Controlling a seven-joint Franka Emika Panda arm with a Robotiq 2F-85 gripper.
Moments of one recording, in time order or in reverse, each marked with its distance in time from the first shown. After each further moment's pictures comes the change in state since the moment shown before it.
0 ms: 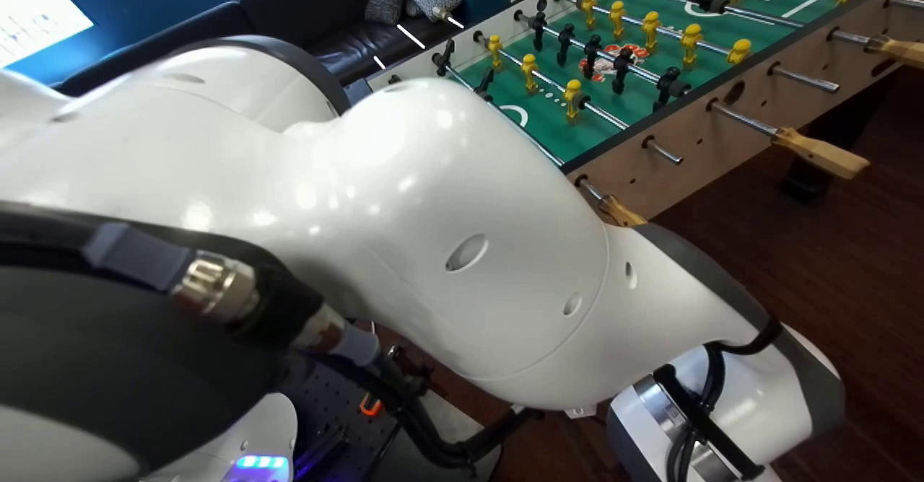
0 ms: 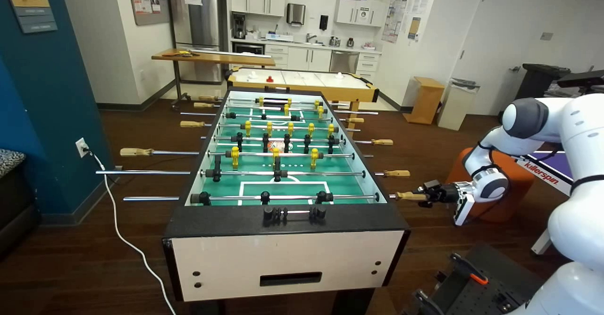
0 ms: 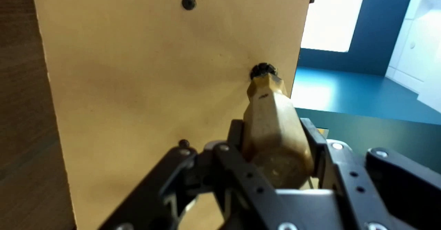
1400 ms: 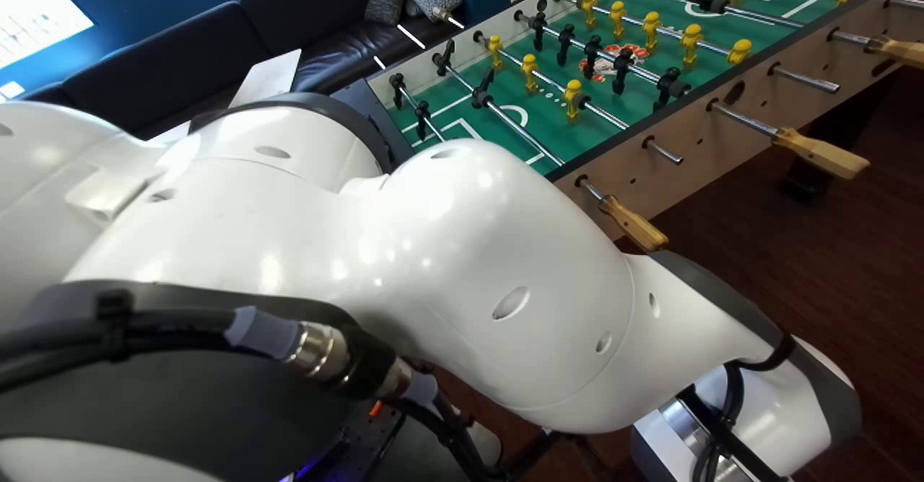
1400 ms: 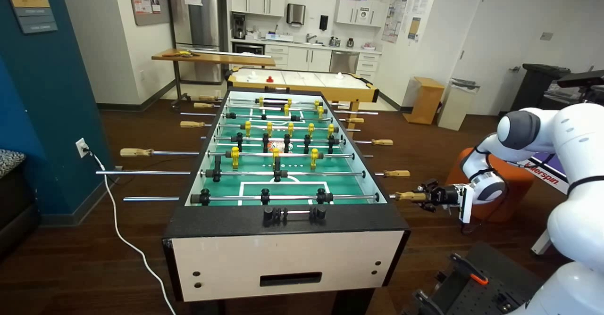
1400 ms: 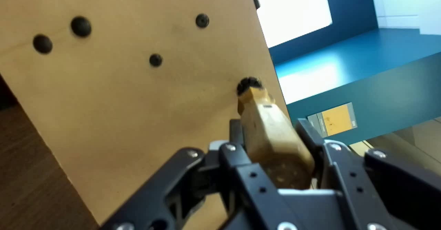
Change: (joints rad) arm -0.020 0.108 -0.001 0.143 -0.040 -0.148 0.465
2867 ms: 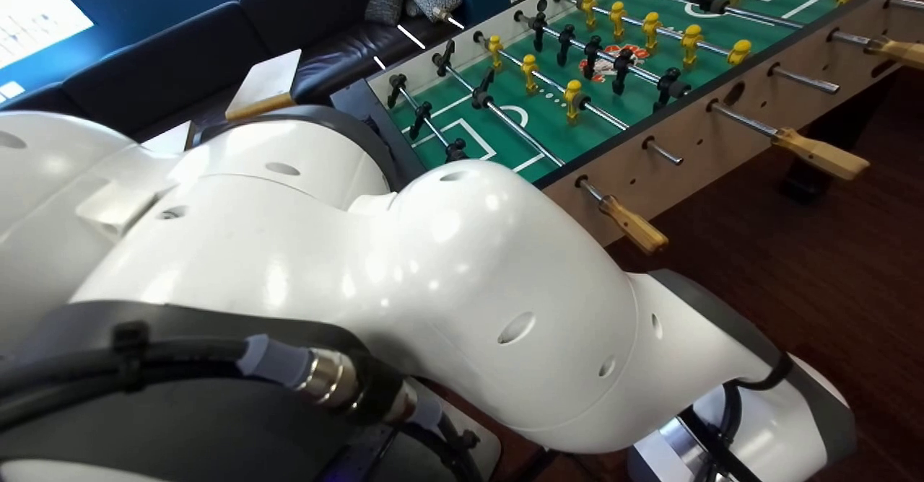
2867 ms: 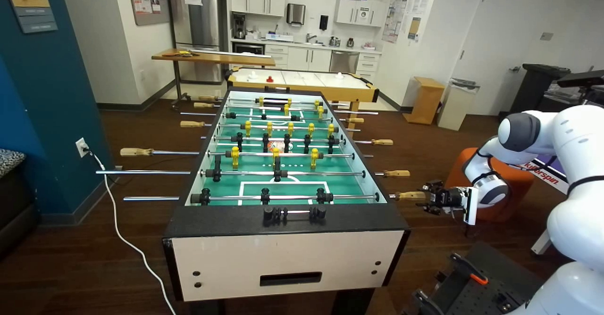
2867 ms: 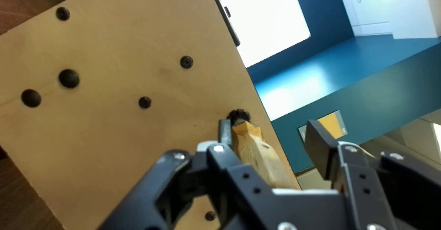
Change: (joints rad) arm -0.013 0.017 -0.009 -0.001 -0.024 -0.102 0.048
